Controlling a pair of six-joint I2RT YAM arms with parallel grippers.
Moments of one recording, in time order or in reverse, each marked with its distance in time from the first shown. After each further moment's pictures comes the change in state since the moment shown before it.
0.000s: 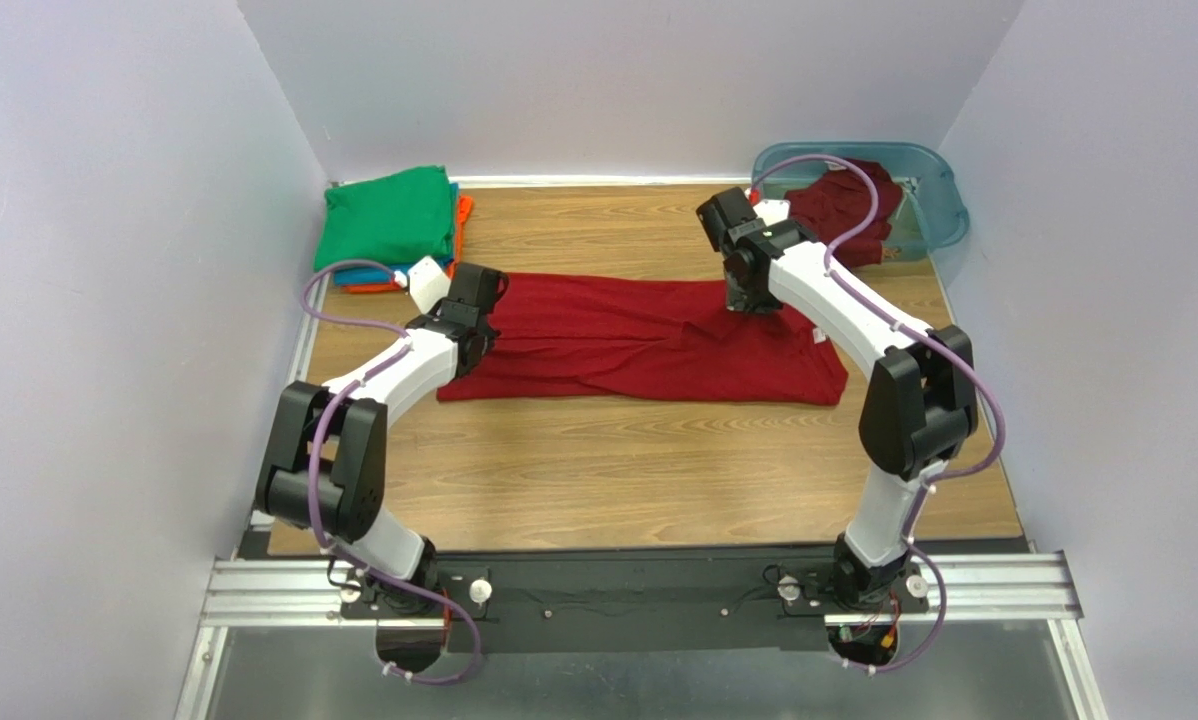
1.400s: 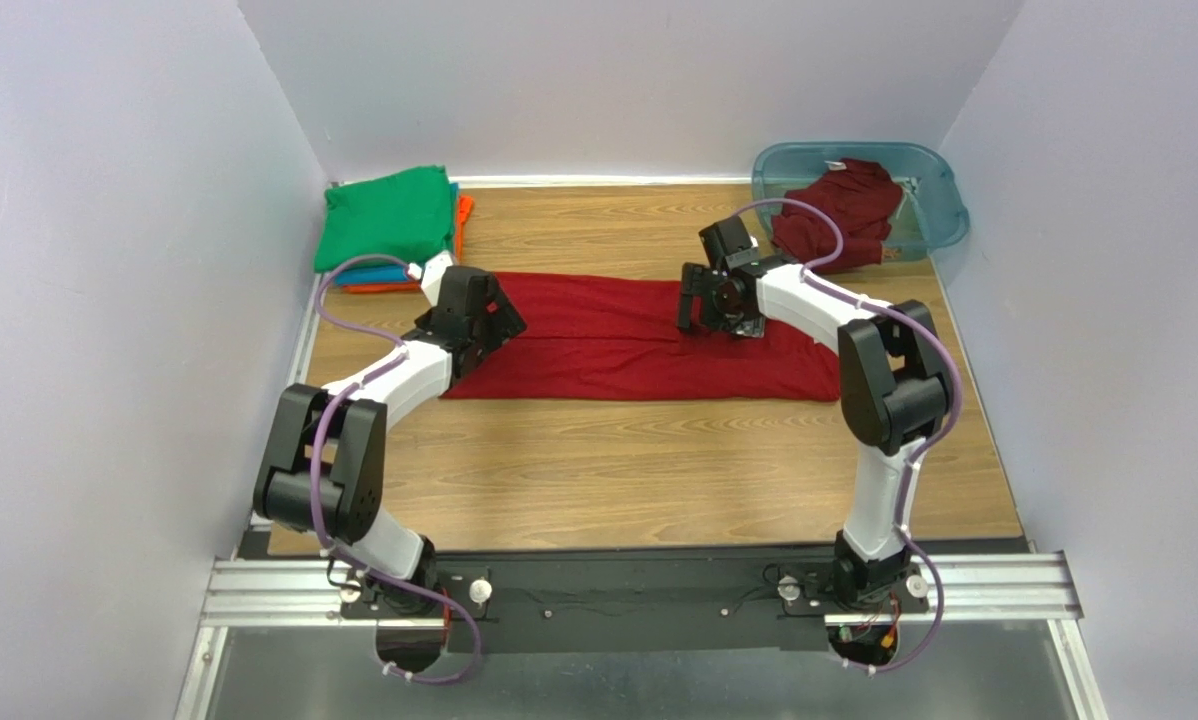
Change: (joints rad) left arm 0.034 -0.011 -0.079 0.242 0.245 0.164; right arm -0.057 0.129 -0.175 0.409 -0.410 -0.072
